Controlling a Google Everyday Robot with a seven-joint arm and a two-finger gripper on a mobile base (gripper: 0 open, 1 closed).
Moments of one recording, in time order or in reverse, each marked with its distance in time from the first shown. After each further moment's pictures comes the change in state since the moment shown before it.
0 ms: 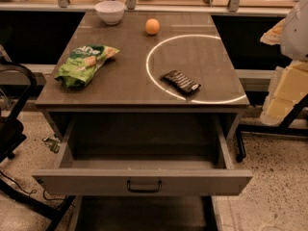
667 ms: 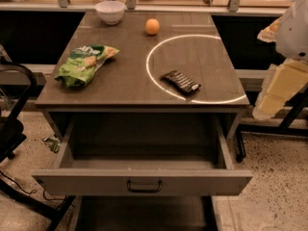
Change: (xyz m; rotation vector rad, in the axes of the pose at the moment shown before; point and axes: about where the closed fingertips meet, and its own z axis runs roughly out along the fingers) arm -0.006 -0.010 0.006 0.027 -0.035 0.014
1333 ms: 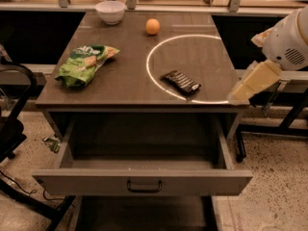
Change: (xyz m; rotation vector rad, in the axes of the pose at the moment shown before) arm -0.008 -0.046 0.050 0.052 -0.239 0.200
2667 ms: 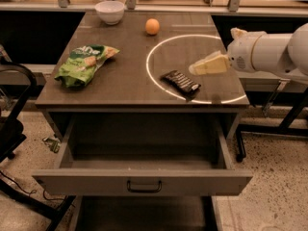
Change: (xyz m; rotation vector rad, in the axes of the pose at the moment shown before) arm -0.051 -0.097 0.098 0.249 -0.513 0.202
